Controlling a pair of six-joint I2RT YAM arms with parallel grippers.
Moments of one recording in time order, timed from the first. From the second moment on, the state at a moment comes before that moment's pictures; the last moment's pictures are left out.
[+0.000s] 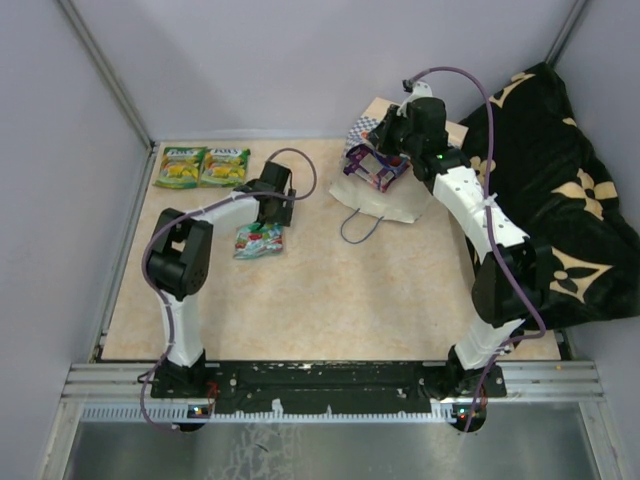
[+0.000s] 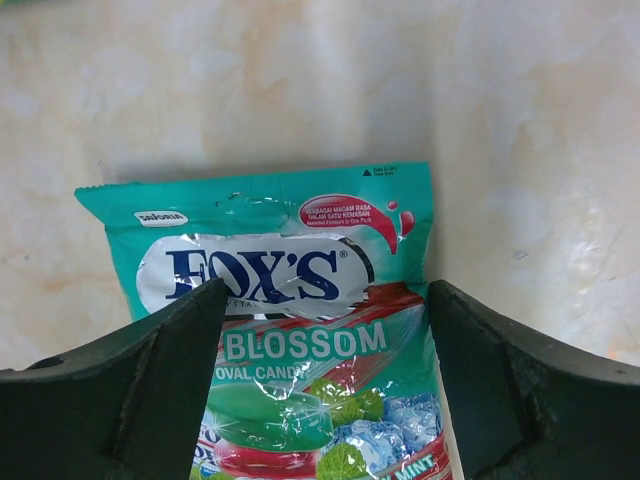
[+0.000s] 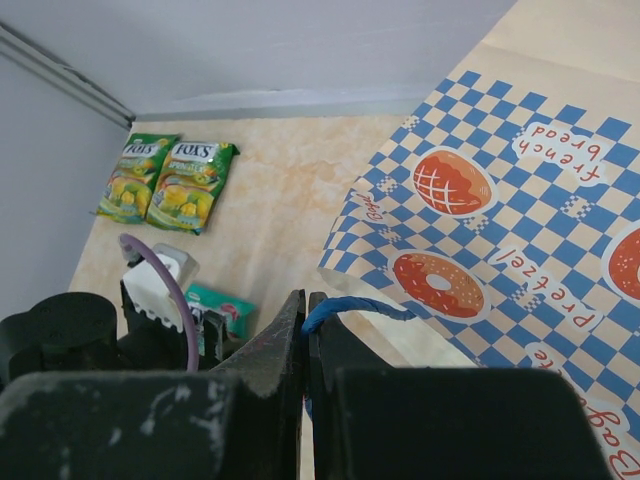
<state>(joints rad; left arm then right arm) -0.44 2.03 1.41 -0.34 -0.34 -0.17 0.29 1.69 1.56 -0.16 -0.19 0.43</state>
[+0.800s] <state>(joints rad) -0.17 1.90 1.14 0.00 -0.38 0.35 0.29 1.70 1.56 -0.14 -0.21 0.45</state>
